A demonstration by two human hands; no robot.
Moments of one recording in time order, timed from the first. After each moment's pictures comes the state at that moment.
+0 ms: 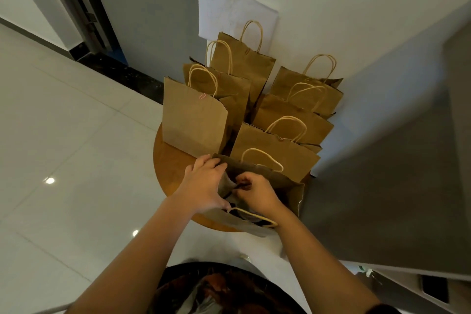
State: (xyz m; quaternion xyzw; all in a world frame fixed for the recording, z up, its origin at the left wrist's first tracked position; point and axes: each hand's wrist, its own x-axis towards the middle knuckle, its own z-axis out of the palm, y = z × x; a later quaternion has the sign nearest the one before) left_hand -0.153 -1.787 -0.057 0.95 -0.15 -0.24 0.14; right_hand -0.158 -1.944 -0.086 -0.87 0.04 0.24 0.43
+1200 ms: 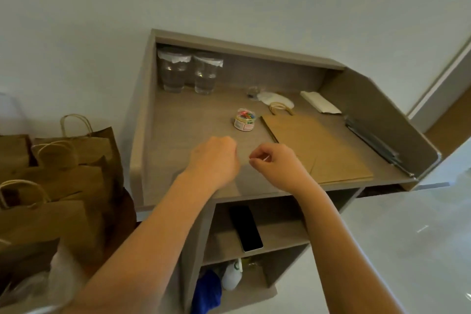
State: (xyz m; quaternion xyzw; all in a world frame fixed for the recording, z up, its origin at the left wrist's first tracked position) left_hand -0.291 -2.219 0.147 0.90 -0.38 -0.04 0.20; right_hand -0.379 -2.333 0.146 -0.92 0.23 -0.08 0.29
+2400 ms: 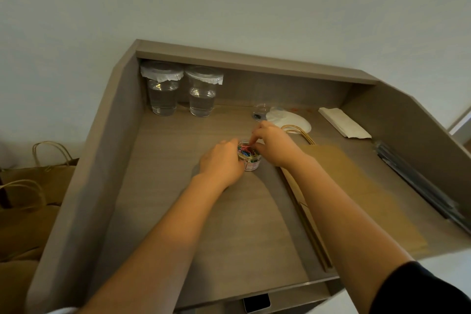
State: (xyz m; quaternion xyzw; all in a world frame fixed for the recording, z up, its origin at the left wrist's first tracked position) left_hand -0.171 -2.353 0.111 0.90 -0.34 -0.04 0.26; right_hand -0.216 -2.491 0.137 -0.98 0.11 -0.10 0.10
